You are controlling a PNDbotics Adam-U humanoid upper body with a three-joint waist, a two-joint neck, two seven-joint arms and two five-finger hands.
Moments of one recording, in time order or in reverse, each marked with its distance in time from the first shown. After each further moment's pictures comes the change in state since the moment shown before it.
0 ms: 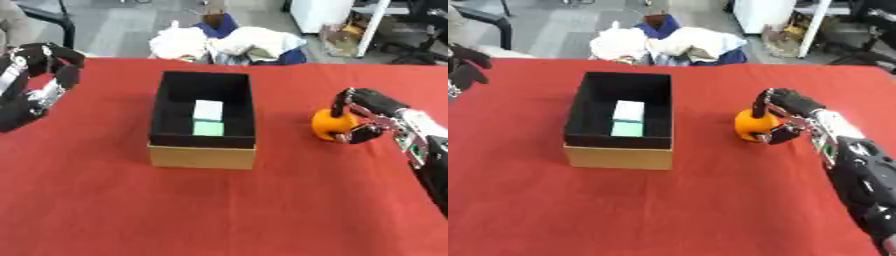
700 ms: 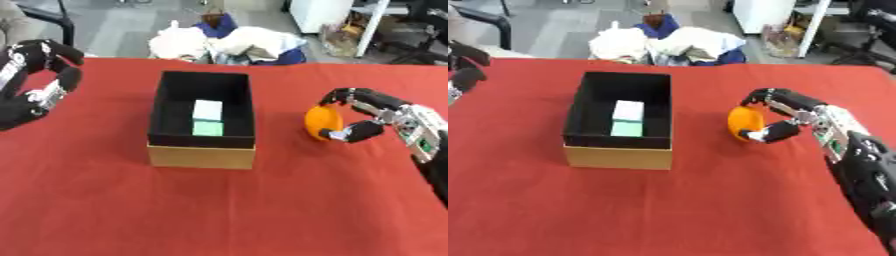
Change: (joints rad) left arm -0.008 0.009 0.000 0.000 -0.008 -0.005 -0.005; right arm 0.008 -0.021 0.026 -0.040 -0.158 -0.001 0.239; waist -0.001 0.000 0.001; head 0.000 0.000
